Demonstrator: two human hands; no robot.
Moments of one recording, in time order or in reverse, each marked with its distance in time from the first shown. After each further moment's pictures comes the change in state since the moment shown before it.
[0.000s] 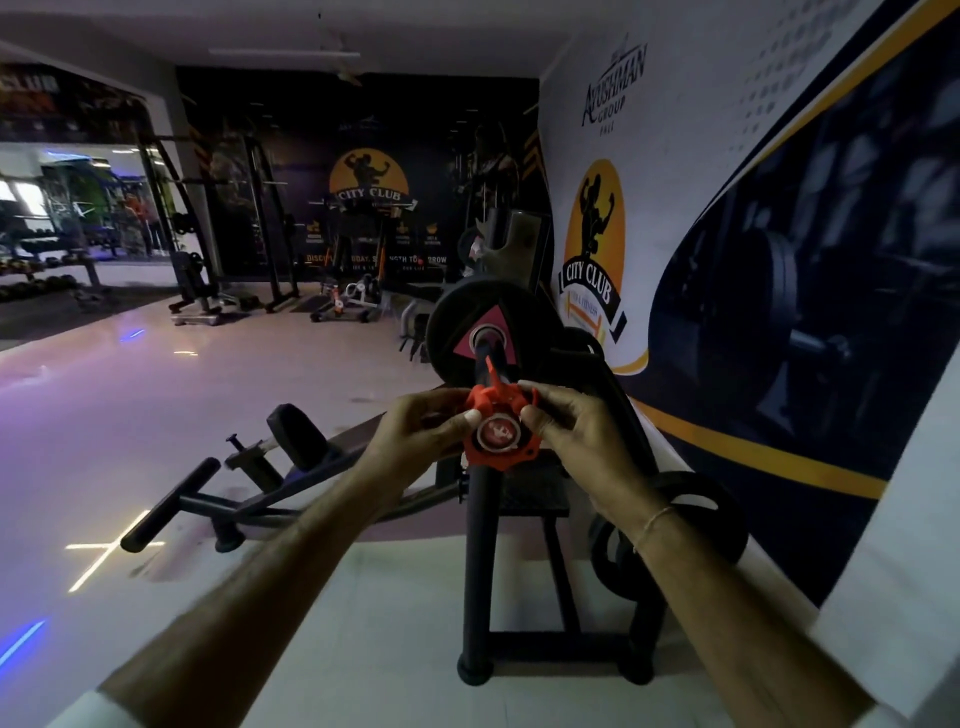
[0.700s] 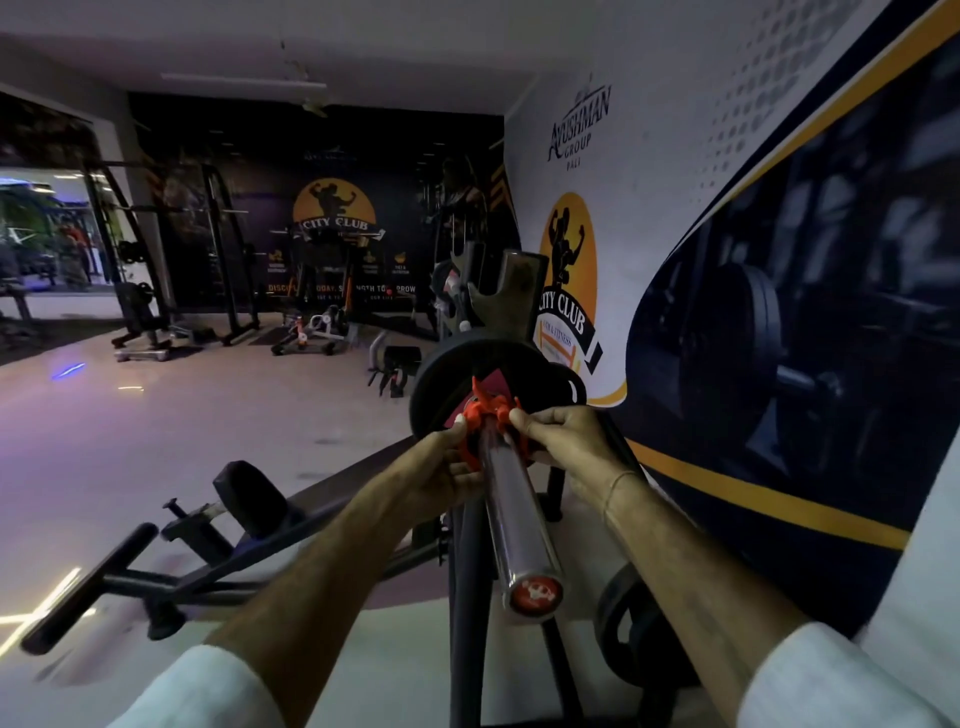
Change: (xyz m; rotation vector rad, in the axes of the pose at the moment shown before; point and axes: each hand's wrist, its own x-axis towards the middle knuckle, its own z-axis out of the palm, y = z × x) left_hand 0.177 -0.060 -0.020 -0.642 -0.063 -0.631; right_hand 0.182 0.060 0.016 0.064 0.154 0.342
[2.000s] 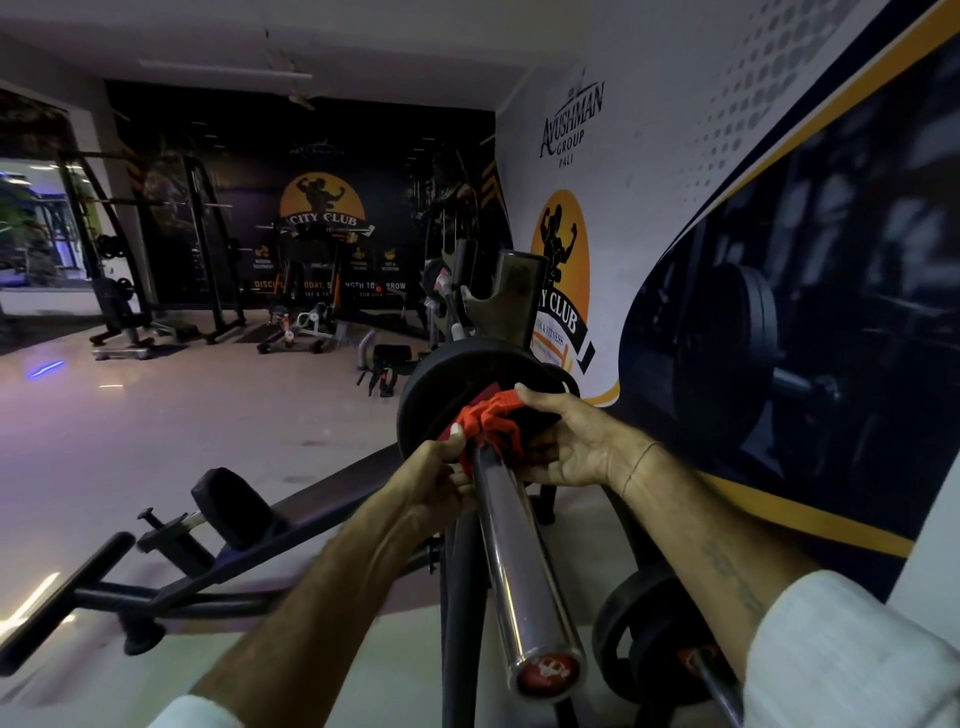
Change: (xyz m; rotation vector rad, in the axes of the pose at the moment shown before) left_hand 0.028 0.006 0.009 0.008 0.079 0.007; right_hand 0.038 -0.034 -0.017 0.215 -0.252 0.468
